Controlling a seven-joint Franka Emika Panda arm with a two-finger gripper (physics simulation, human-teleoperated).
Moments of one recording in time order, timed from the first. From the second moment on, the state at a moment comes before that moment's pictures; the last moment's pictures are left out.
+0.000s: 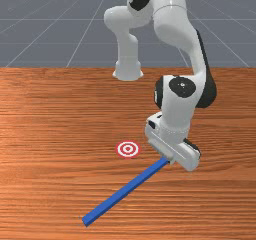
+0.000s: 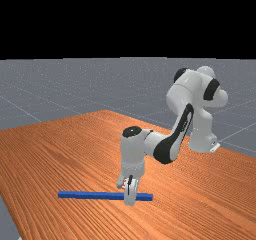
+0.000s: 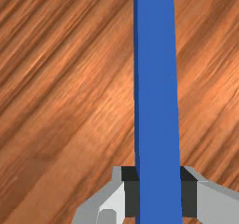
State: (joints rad) arm 0.47 0.96 -0.36 -1.40 0.37 2.23 1.67
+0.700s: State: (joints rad) arm 0.56 0.66 -0.38 -1.97 0.37 2.47 1.56
